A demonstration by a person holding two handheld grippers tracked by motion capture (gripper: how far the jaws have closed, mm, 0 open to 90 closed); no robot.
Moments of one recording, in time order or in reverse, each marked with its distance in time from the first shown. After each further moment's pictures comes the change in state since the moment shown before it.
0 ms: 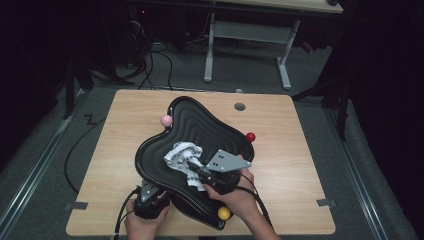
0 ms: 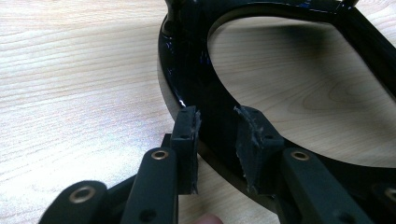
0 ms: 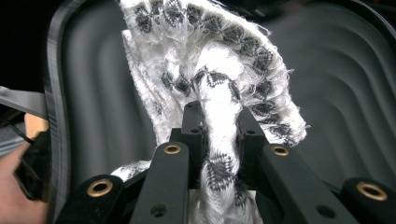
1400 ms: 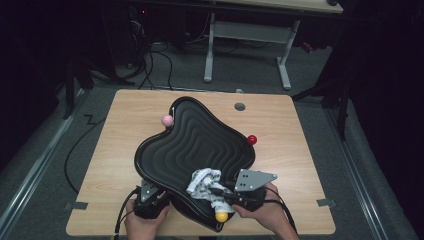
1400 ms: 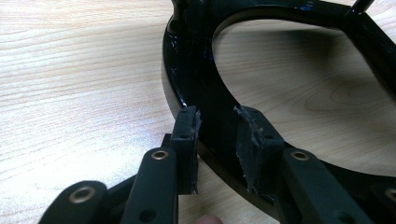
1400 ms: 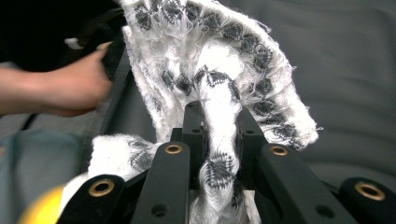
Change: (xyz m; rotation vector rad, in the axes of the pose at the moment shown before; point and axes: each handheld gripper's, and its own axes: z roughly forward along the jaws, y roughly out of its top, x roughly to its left) left arm 0.001 0.000 0.000 0.000 0.006 -0.006; right arm -0.023 -0.052 -0.049 0.083 0.221 -0.089
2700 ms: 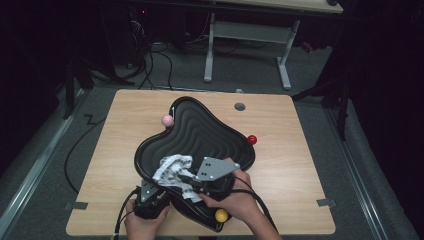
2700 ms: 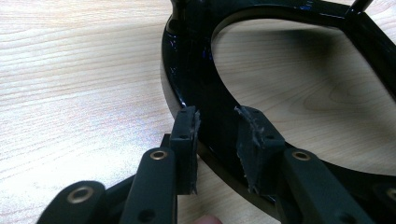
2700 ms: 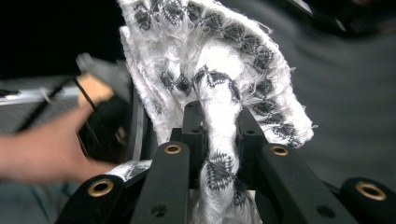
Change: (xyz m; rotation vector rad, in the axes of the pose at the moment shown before) left arm -0.001 0.000 0.000 -0.001 0.001 0.002; right arm 0.024 0.072 0.047 0.026 -0.061 -0.098
